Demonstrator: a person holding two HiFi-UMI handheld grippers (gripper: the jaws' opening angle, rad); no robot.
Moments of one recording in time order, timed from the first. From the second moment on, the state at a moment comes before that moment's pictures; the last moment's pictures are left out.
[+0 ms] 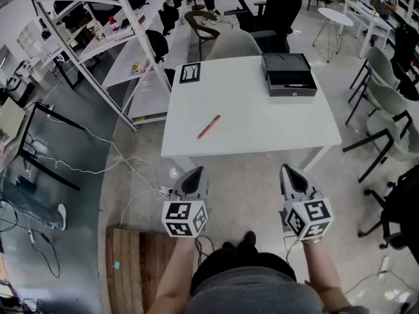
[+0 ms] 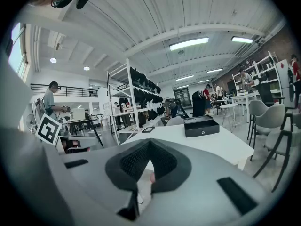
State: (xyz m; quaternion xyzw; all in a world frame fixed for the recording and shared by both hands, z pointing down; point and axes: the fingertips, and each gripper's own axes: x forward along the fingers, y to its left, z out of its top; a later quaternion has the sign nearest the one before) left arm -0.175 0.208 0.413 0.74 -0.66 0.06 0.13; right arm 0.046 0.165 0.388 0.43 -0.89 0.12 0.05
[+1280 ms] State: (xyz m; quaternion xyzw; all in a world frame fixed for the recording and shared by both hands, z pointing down) left arm -0.228 0.082 0.458 0.74 -0.64 0.12 0.16; right arm 0.002 0.073 0.375 0.43 -0.90 0.12 0.02
